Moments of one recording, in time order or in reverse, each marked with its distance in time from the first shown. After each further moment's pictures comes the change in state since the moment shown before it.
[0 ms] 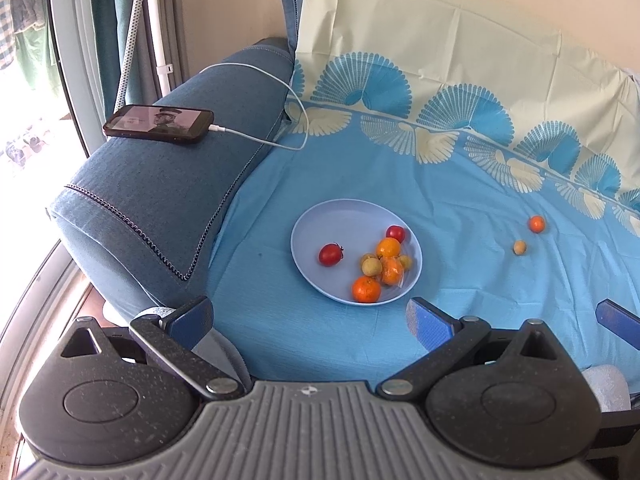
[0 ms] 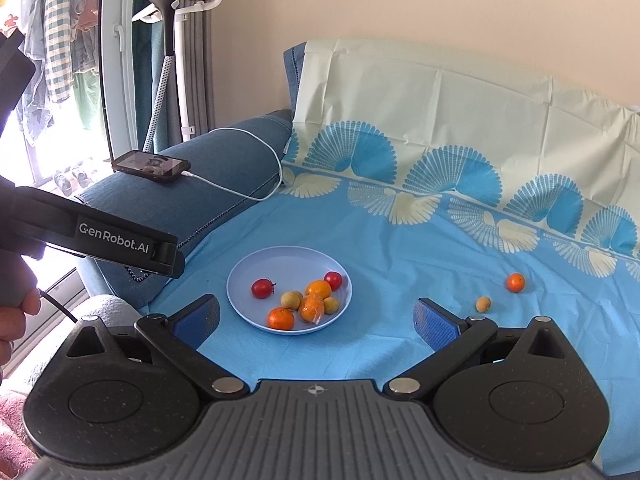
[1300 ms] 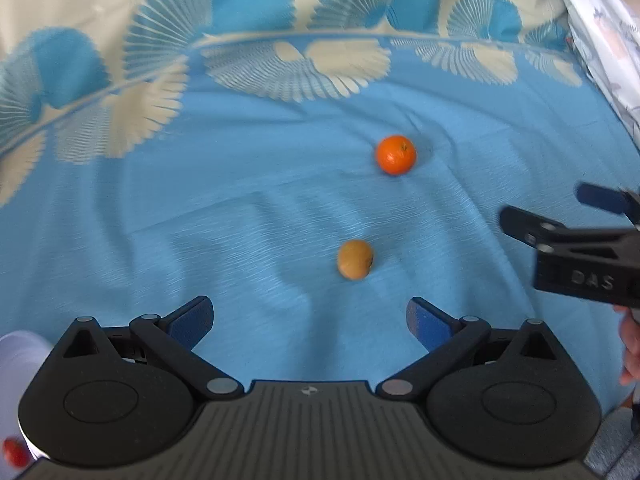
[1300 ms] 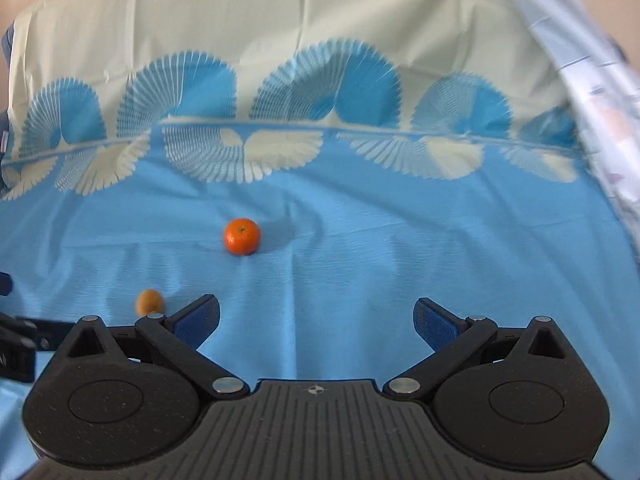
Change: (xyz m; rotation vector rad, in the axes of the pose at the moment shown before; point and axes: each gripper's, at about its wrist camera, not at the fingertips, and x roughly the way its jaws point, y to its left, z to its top) left arm 0.300 -0.357 0.048 0.502 0.187 -0.279; right arm 0.202 -0.366 -0.057 0.289 0.157 -0.370
